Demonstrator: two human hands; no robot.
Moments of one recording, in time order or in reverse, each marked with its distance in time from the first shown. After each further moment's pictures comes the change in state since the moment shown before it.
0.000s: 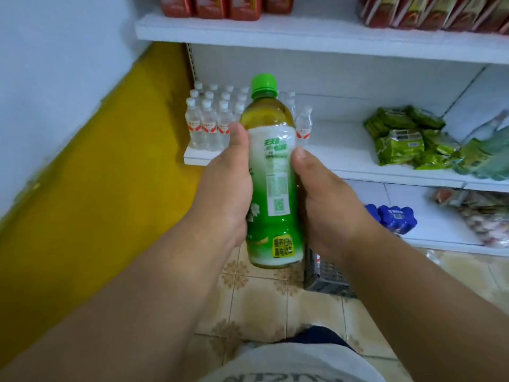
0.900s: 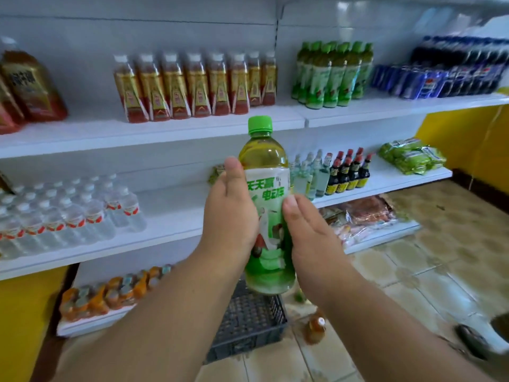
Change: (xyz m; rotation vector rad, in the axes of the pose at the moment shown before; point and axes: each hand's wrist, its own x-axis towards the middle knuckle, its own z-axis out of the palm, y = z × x) left_hand -0.098 -0.090 0.451 0.283 -0.198 0.241; right_hand -0.229 -0.191 -0.333 -0.388 0.571 -0.310
